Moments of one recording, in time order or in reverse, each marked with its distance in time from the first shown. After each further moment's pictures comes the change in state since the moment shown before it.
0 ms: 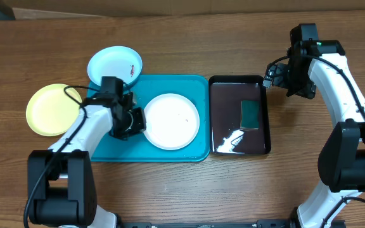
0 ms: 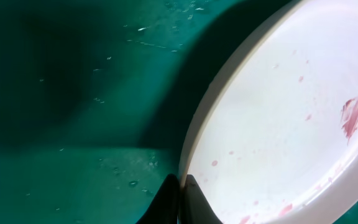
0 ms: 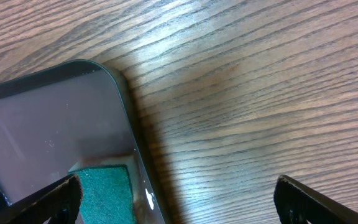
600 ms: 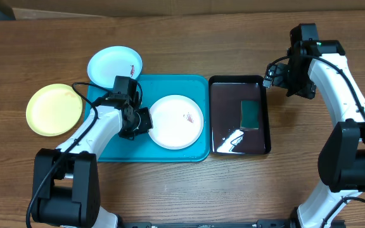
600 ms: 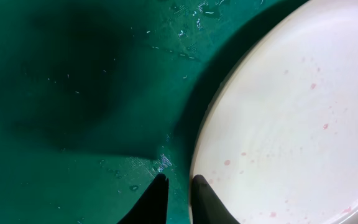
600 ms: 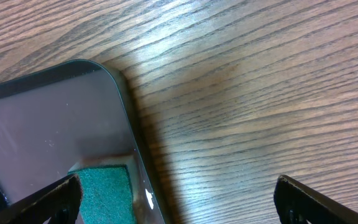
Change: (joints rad) left arm -0.069 0.000 0.000 0.014 -0.124 -0.077; right arm 0.000 0.000 0.000 0.000 0.000 0.000
